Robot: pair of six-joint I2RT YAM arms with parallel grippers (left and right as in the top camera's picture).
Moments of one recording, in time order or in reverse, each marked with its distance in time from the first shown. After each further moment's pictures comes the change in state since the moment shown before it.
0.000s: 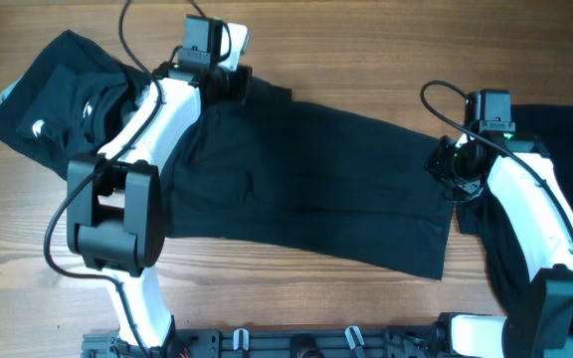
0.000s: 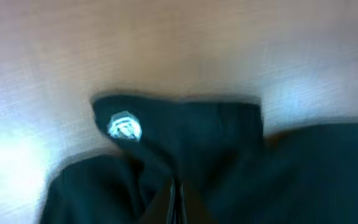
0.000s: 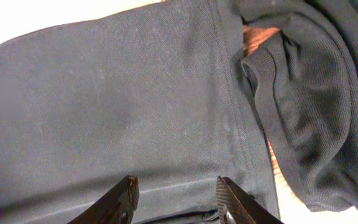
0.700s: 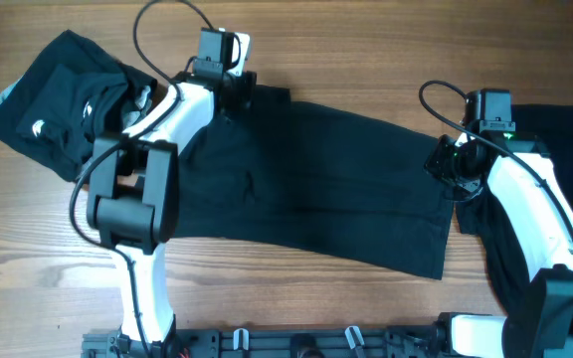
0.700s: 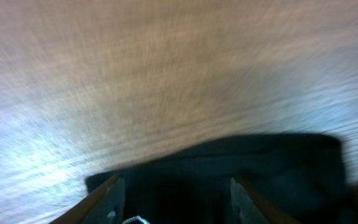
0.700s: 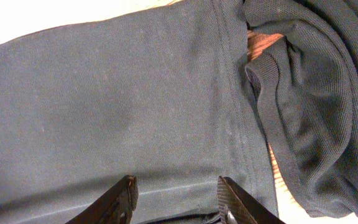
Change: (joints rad) left arm -0.016 0.150 -0.005 0.254 -0.117 -0.022; right arm 0.000 0.000 0.000 0.010 -0.003 -0.022
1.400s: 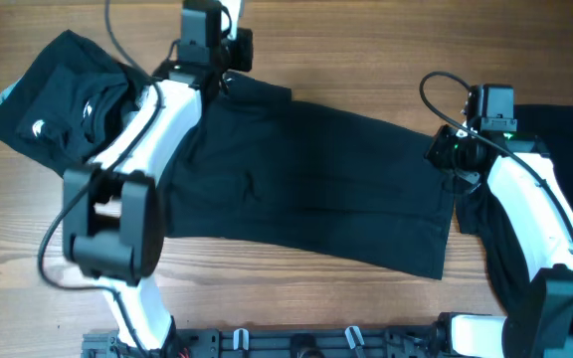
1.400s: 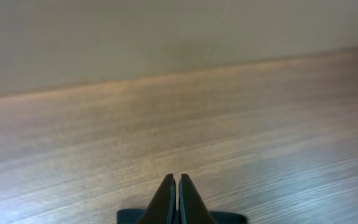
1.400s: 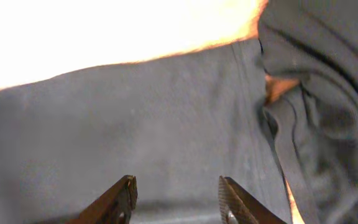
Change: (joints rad) left arm 0.000 -0.213 -0.003 0.148 0.035 -0.046; right arm 0.000 0.000 0.000 0.129 -0.011 0.000
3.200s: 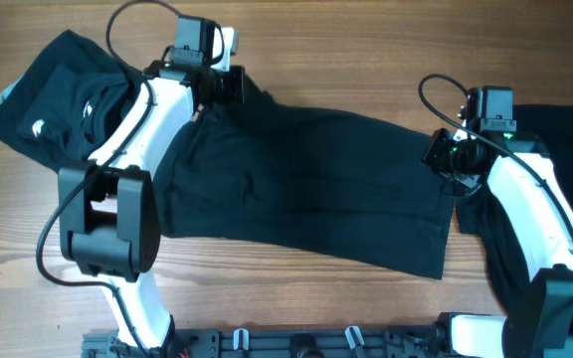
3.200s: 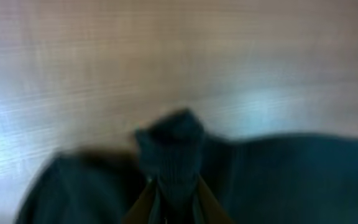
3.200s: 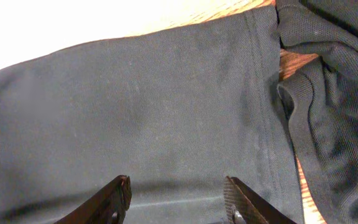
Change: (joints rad) left arm 0.039 0.029 0.006 -0.417 0.161 -0.111; right arm 0.000 0.000 0.000 -0.064 -0.054 0.000
